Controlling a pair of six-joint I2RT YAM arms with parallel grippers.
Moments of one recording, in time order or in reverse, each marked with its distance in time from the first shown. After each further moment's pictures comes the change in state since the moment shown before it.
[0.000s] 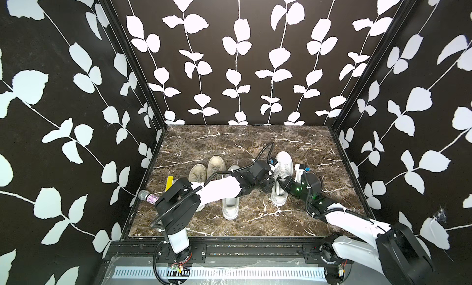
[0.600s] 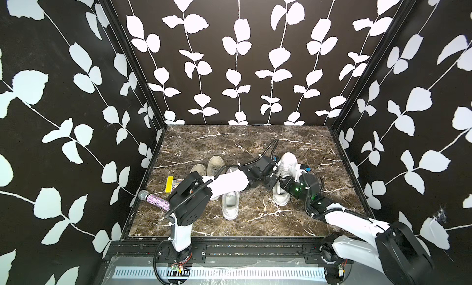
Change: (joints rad) left arm 0.015 0.156 0.188 -0.141 0.020 -0.050; right arm 0.029 0.010 0.000 0.010 0.079 -0.003
